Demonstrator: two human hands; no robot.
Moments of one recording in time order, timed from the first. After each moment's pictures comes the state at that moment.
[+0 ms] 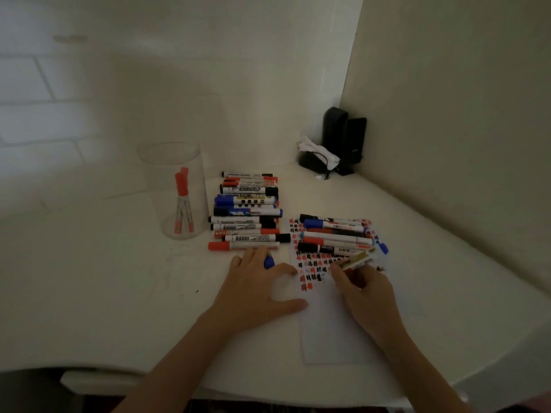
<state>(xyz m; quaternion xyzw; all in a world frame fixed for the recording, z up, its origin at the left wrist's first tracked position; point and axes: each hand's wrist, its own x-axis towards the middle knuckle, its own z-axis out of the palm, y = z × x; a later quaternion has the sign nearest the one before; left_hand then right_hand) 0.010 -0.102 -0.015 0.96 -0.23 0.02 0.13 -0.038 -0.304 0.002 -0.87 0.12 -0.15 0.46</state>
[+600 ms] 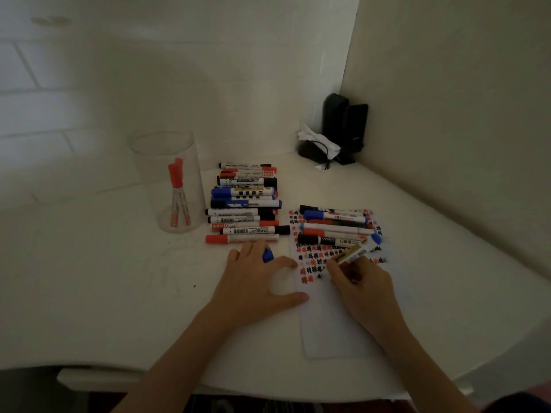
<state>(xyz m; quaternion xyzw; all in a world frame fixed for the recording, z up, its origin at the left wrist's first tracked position) 0.011 -0.102 -0.017 0.96 -0.24 0.04 0.13 -0.037 -0.301 -0.001 -0.89 0.10 -0.14 0.42</state>
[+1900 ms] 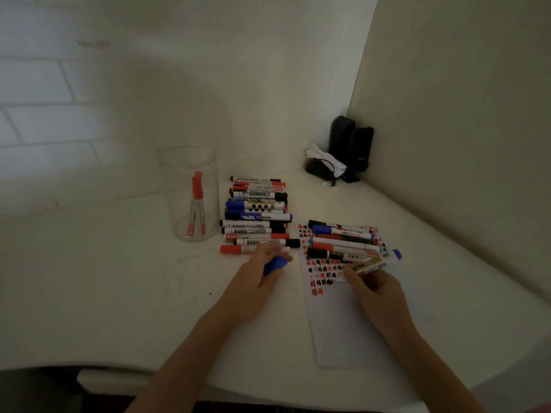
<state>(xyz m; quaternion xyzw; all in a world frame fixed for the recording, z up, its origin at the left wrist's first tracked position) 0.022 -0.082 -0.017 0.84 -0.21 0.00 0.49 -0.037 -0.302 0.010 -0.84 0.14 -0.13 0.50</state>
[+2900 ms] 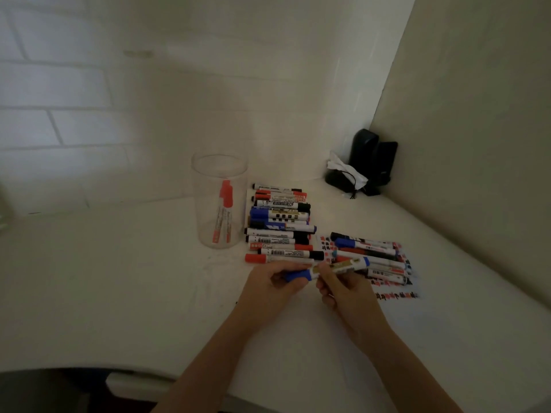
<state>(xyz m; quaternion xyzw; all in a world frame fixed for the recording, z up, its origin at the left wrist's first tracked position) 0.029 -0.071 -0.018 0.75 -0.18 0.05 0.63 -0.008 -0.222 0.018 -0.71 0.11 -0.05 0.70</state>
